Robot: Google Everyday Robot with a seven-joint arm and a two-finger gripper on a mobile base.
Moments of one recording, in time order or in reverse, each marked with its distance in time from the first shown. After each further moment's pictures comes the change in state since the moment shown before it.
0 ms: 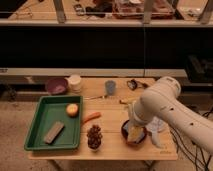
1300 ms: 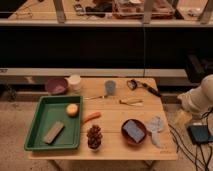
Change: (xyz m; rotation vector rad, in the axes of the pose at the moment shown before) arm -0.239 0.060 -0.047 -0.128 -0.102 0.408
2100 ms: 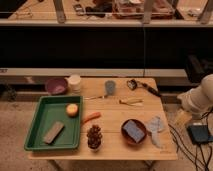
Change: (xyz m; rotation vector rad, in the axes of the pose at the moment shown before) arm 0.003 0.000 0.001 0.002 0.002 -0.004
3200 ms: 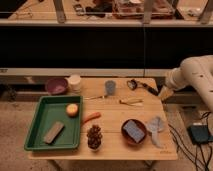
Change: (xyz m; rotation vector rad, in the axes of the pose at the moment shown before) arm 0.104 0.124 0.037 -0.205 0.104 -0.057
